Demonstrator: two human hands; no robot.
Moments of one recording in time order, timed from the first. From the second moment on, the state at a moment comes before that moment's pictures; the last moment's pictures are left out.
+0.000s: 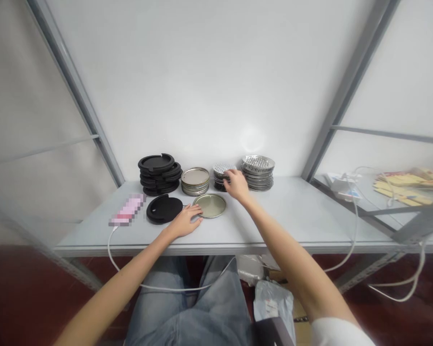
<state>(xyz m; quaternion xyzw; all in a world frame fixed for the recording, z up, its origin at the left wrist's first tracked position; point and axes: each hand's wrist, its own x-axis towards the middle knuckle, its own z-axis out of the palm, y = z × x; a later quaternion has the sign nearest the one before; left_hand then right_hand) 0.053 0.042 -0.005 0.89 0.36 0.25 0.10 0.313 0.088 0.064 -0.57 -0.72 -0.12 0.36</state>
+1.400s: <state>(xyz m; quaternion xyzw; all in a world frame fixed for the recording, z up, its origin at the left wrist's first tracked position) 0.052 0.033 -0.001 0.89 0.38 0.24 0.09 0.321 0.131 0.102 -0.59 -0.71 -0.29 0.25</state>
